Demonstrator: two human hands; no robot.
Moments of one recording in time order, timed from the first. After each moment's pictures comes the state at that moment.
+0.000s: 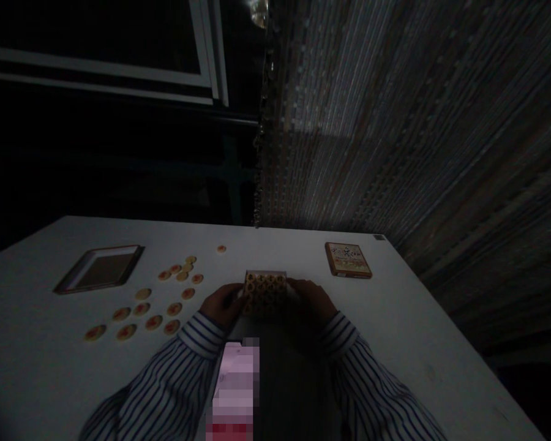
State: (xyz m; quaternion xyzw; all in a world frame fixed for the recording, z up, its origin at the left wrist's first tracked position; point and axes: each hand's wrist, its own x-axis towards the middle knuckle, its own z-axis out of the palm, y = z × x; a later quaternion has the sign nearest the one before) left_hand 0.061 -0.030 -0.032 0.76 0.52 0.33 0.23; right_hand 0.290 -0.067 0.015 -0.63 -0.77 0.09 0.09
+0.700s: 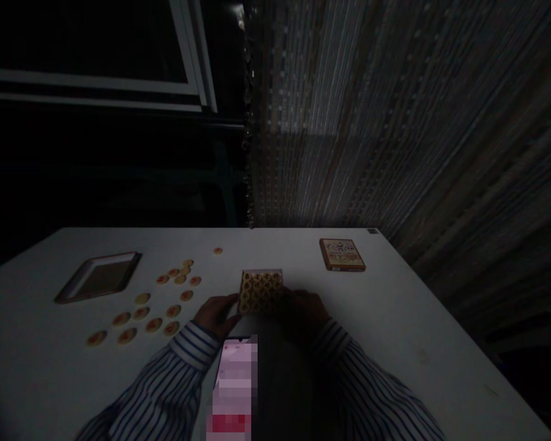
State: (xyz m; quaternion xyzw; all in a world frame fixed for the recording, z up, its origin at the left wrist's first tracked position) left_hand 0.042 -0.039 -0.055 0.83 0.49 0.24 0.13; right_hand 0.271 -0.094 0.001 -0.61 -0.79 0.03 0.05
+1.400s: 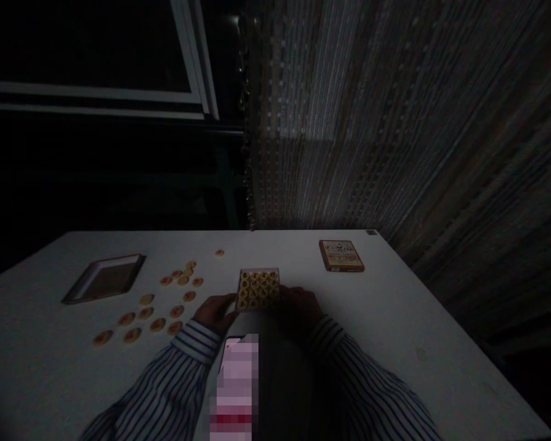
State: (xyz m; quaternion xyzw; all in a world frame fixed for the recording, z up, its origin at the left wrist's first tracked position) left_hand 0.036 -0.032 -0.060 0.83 0.49 0.27 0.11; right_hand 0.265 -0.089 0.006 -0.60 -0.79 0.04 0.09
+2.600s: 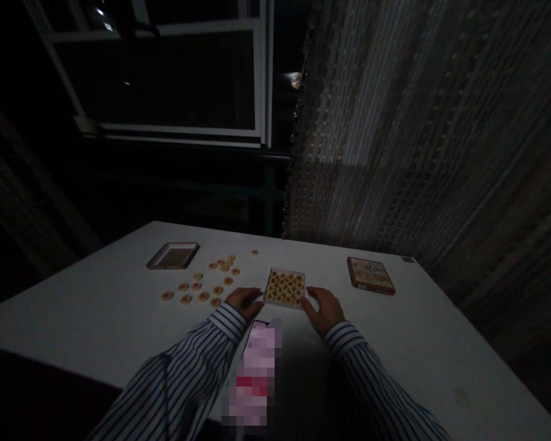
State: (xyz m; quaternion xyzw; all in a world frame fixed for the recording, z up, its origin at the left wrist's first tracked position) left_hand 0.033 -0.060 -0.039 0.78 0.51 0.34 0.10; right_hand 0.276 -0.086 -0.022 -0.60 -0.74 0.01 0.31
